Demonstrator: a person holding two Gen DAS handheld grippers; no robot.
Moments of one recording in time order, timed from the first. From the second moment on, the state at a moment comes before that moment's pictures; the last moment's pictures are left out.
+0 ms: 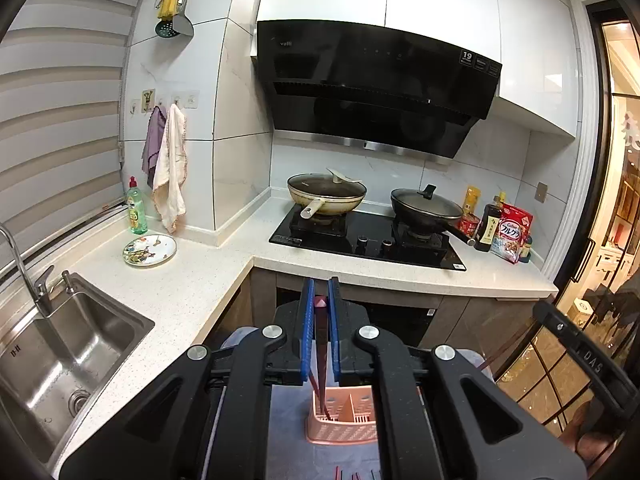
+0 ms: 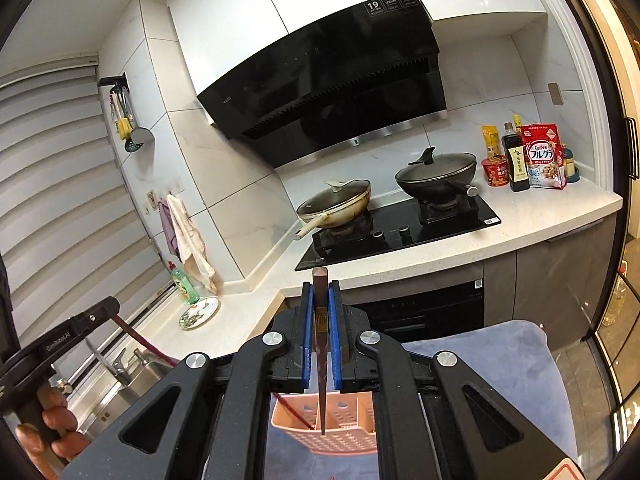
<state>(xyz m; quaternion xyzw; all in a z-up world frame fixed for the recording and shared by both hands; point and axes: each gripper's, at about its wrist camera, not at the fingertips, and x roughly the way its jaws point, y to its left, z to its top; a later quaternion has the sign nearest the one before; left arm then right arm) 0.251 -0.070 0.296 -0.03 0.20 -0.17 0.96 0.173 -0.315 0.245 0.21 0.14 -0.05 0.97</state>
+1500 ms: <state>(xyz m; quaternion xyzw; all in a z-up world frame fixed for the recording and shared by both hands) 0.244 -0.064 0.180 0.02 0.27 -0.12 0.95 0.134 -0.312 0.159 0.14 0.23 -0.05 0.96</state>
